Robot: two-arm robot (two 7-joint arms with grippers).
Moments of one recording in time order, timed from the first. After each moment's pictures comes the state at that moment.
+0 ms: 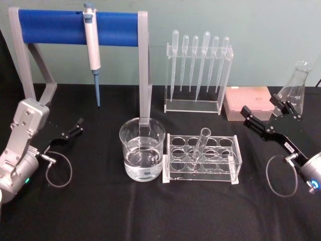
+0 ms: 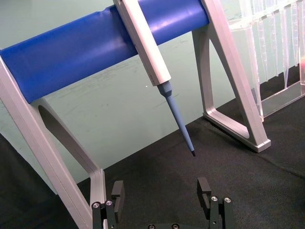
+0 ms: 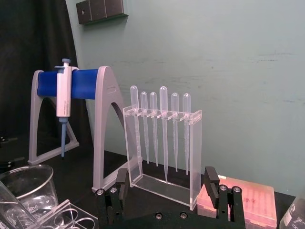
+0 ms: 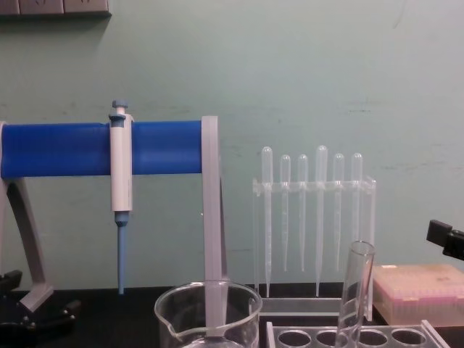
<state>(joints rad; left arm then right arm) -0.20 0.60 0.45 -1.41 -0.25 -0.12 0.03 0.05 0.48 -0.18 -1.55 0.51 -0.21 0.36</state>
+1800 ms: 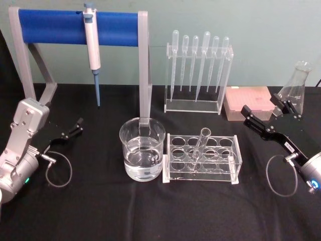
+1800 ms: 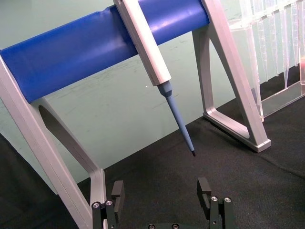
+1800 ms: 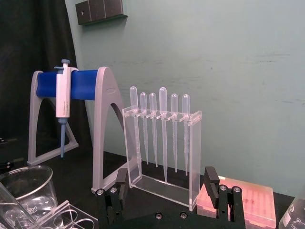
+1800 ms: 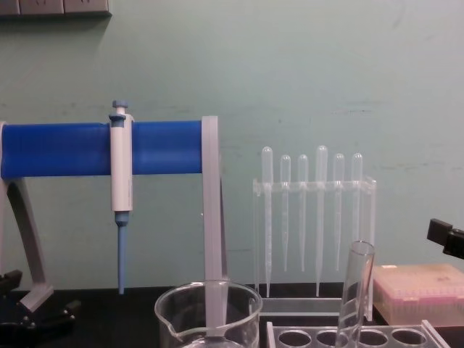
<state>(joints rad) -0.20 0.60 0.45 -1.41 -0.25 -0.12 0.03 0.05 0.48 -0.18 -1.55 0.50 -0.21 0.35</state>
